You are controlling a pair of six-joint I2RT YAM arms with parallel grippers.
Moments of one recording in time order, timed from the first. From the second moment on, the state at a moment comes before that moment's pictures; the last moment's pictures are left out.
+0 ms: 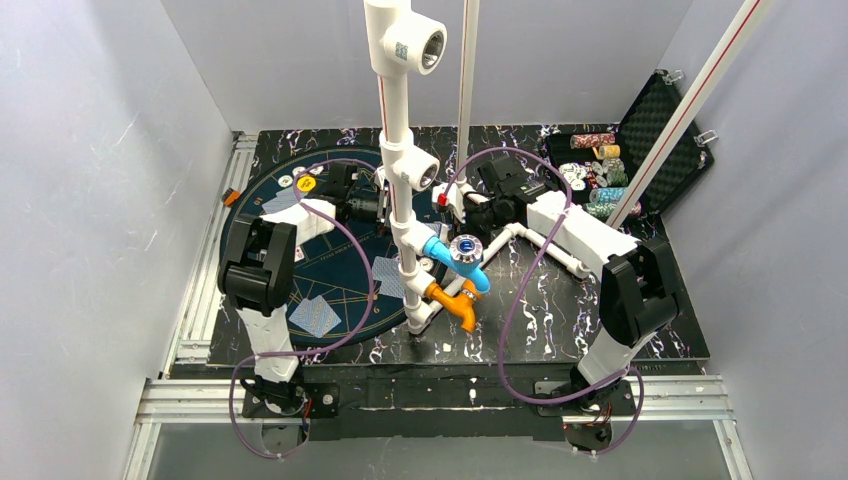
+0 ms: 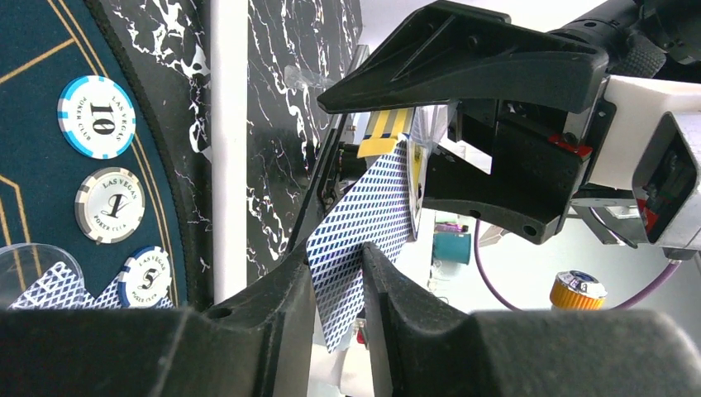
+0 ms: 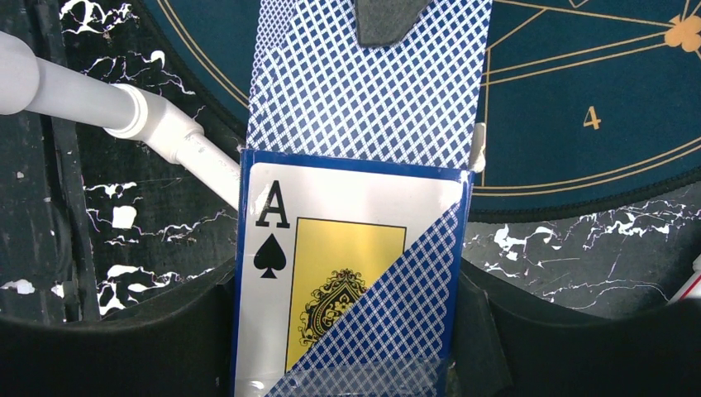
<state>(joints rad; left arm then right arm) -0.28 1.90 1.18 -0.08 1.26 -0.64 0.55 1.67 1.32 -0.69 -0.70 -0.76</state>
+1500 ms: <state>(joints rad) -0.08 1.57 1.12 -0.45 -0.03 0.74 0.54 1.67 1.31 -0.64 -0.70 -0.71</state>
